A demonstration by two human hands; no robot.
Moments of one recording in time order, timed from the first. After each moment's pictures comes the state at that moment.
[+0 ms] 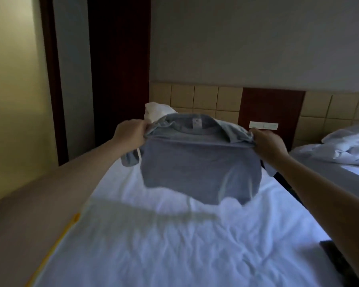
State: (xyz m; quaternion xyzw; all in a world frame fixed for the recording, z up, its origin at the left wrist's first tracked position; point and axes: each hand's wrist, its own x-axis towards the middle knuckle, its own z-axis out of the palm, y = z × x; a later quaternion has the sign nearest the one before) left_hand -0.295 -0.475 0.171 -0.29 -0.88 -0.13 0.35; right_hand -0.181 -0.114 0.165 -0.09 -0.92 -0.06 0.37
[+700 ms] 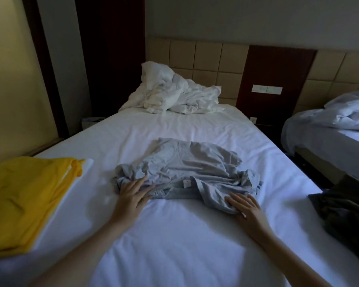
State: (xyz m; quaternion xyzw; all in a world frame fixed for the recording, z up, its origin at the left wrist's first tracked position) left_hand -0.226 -0.492 -0.136 -0.35 -0.85 -0.25 0.31; right_hand -0.086 -0.131 -0.130 0.08 -0.95 0.11 0.29
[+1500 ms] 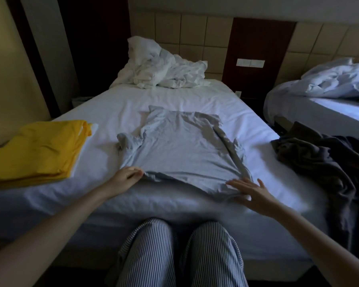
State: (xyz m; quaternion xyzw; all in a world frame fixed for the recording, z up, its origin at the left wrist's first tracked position) left_hand -0.088 -0.557 -0.120 -0.37 -0.85 -0.38 0.05; right_hand 0.119 -0.181 -0.099 0.00 -0.99 0.10 0.00
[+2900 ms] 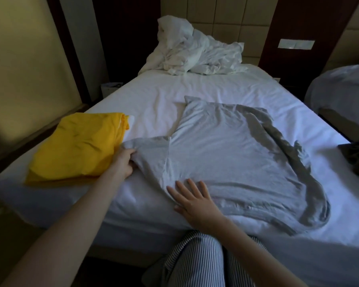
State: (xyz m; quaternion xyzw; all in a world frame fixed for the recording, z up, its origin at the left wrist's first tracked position) left_hand -0.193 -0.623 -0.098 0.19 -0.54 -0.81 -0.09; right_hand -0.013 -0.441 -0.140 0.13 -0.98 0.00 0.12
